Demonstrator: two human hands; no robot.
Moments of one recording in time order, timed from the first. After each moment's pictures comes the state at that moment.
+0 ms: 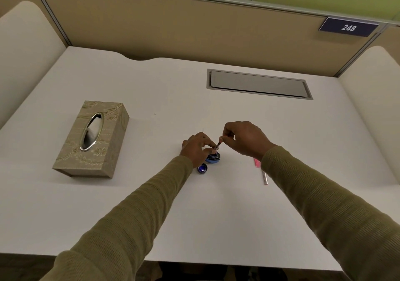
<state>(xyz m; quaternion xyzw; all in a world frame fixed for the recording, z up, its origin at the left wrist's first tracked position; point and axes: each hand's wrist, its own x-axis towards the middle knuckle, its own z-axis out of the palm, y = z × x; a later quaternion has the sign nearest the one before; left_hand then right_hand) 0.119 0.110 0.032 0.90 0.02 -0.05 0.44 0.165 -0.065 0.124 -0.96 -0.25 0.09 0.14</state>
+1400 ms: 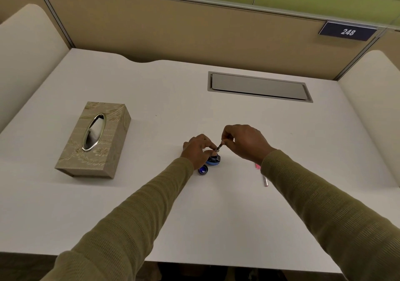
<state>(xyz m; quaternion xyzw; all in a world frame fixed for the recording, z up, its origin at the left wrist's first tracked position) 0.117 0.110 0.030 0.90 0.01 -0.04 0.42 0.158 -0.064 0.122 -0.96 -0.25 0.07 0.13</state>
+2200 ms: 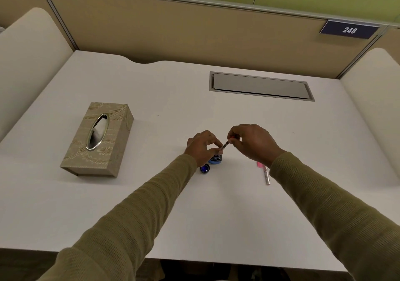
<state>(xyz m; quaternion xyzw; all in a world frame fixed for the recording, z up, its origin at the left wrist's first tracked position) 0.113 0.107 0.052 0.89 -0.02 -0.04 0.45 0.150 -0.077 0.131 -0.95 -0.25 0.06 0.14</state>
